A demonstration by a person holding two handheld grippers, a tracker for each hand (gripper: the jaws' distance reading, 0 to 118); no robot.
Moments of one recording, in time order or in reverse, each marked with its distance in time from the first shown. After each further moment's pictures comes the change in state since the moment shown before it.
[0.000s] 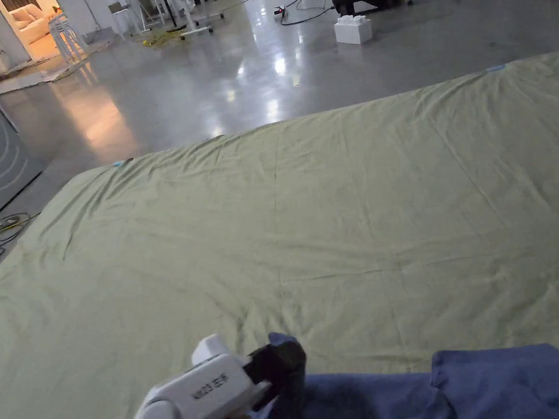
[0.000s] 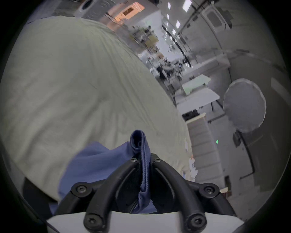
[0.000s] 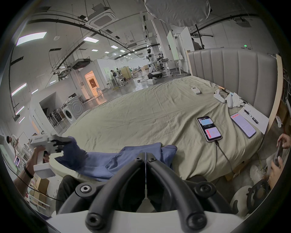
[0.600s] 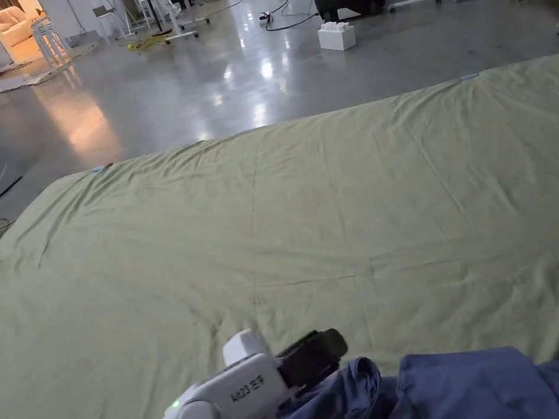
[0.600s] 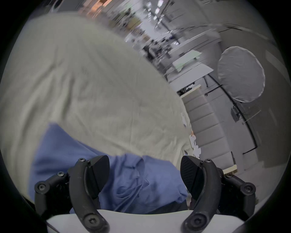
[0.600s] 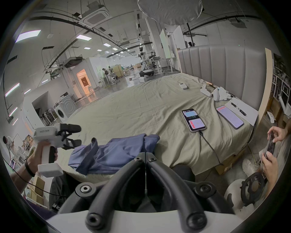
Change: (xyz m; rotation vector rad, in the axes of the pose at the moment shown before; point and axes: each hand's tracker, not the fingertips) left arm 0.036 -0.026 -0.009 0.039 -0.021 -0.138; right arm 0.050 -0.034 0.008 -0.022 -0.049 -0.035
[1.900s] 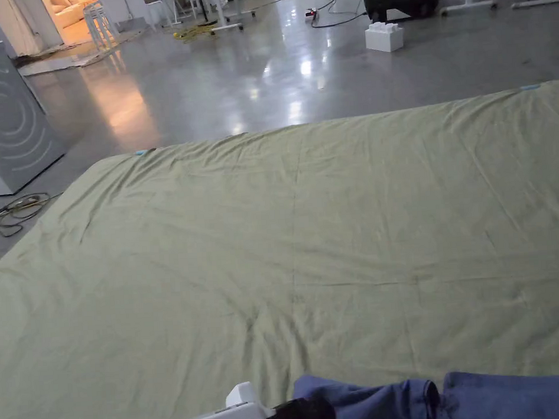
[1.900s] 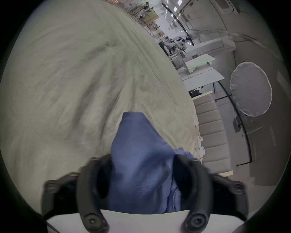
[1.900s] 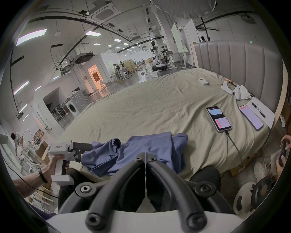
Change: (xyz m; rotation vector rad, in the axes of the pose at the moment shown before) left arm -0.129 -0.013 -0.017 -0.183 -0.057 0.228; right arm -0.047 0.004 -0.029 -0.056 0.103 0.025
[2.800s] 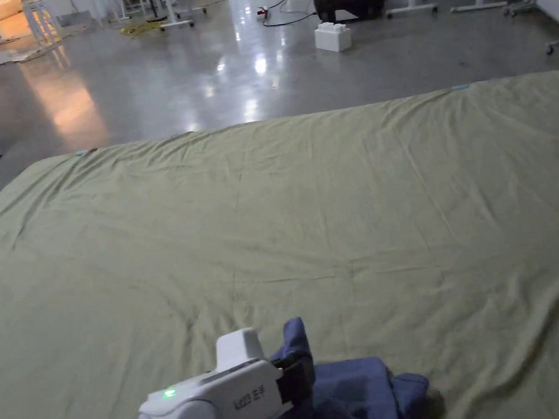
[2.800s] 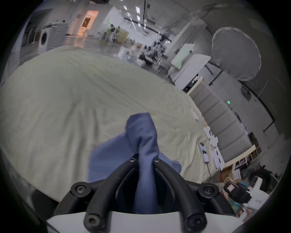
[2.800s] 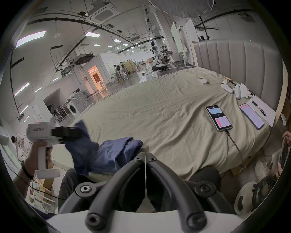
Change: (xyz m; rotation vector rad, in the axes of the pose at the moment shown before) left arm 0.171 -0.057 -0.024 0.034 0.200 -0.464; right arm 0.007 -0.006 0.003 -0.002 0.014 -0.019
